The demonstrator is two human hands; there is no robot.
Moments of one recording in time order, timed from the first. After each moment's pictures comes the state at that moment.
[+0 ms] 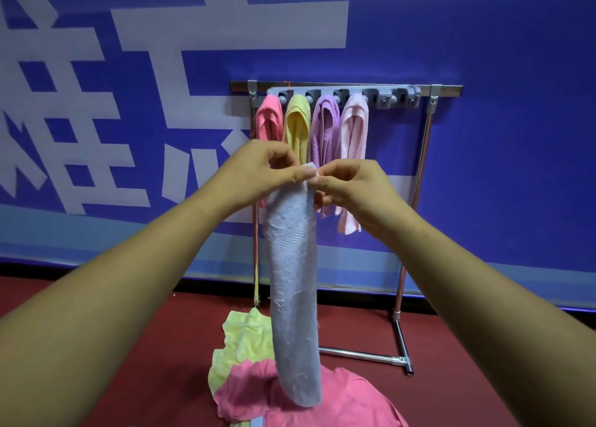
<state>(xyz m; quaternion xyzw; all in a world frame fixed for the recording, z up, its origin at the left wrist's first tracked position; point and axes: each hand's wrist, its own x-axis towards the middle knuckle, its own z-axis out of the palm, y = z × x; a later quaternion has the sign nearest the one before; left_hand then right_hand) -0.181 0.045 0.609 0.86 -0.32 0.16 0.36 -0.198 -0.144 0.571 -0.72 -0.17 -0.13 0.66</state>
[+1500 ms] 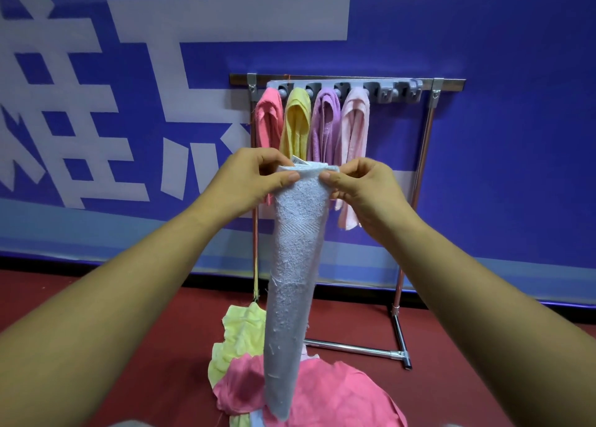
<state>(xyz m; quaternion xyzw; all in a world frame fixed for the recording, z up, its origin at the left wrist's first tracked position) -0.164 0.053 0.580 0.84 -0.28 0.17 0.44 -0.184 -0.151 0.553 -0.65 -0.09 -0.18 0.73</state>
